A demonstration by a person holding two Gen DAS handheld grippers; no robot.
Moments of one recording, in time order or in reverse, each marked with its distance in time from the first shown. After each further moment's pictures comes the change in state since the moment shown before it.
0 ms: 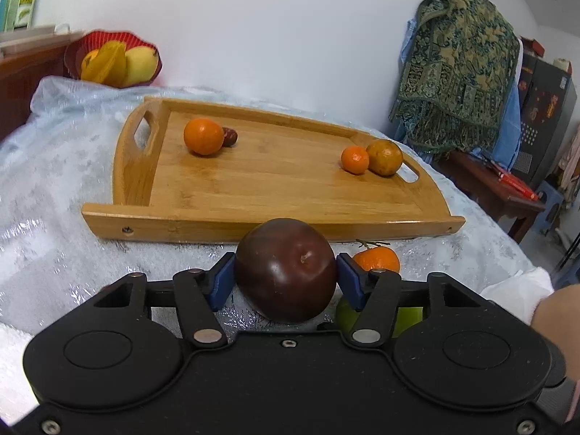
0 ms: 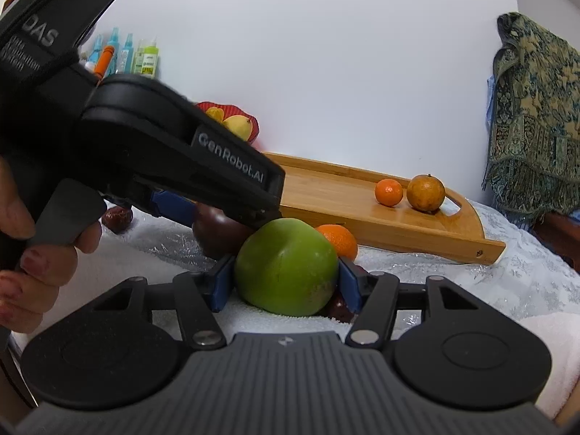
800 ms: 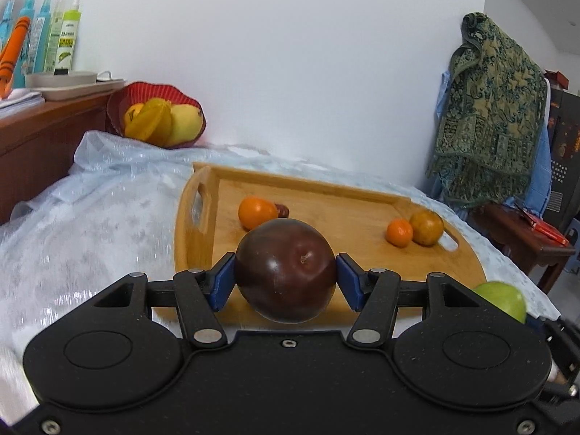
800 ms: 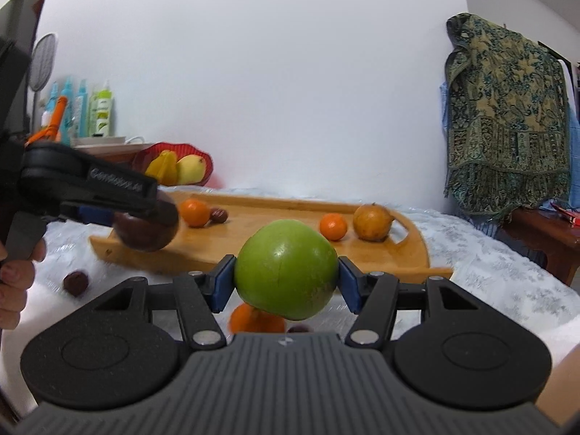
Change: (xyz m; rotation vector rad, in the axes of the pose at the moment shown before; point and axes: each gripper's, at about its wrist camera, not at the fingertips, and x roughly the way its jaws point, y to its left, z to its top) left arm -0.015 0.026 0.037 -0.038 -0.167 0.115; right arm 0.001 -0.048 0.034 0.087 -0.075 -0.117
